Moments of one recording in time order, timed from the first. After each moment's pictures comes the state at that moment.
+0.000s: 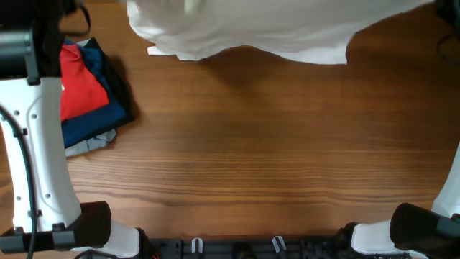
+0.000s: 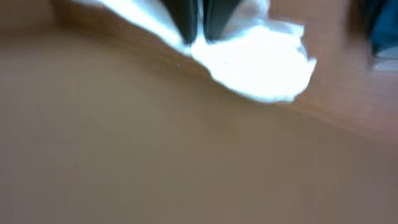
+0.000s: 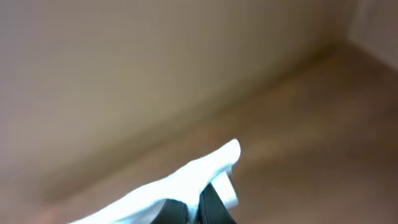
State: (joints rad) left arm 0.06 1.69 2.17 -0.96 0.21 -0.48; right arm -0.33 1.62 1.92 -0.86 -0.16 0.33
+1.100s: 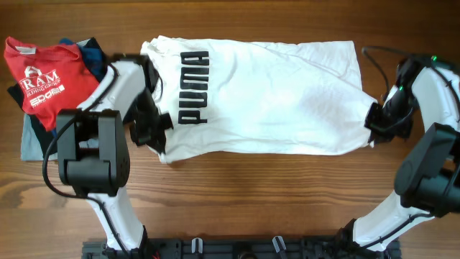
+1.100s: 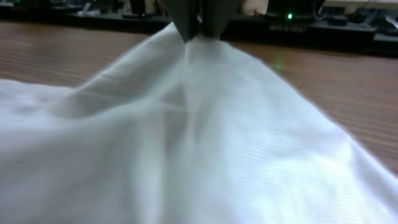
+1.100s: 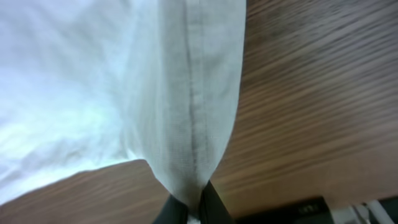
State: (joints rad) left arm -0.07 2.03 1.36 -1.42 0.18 -0.36; right arm -0.33 1.90 1.37 -1.32 0.00 0.19
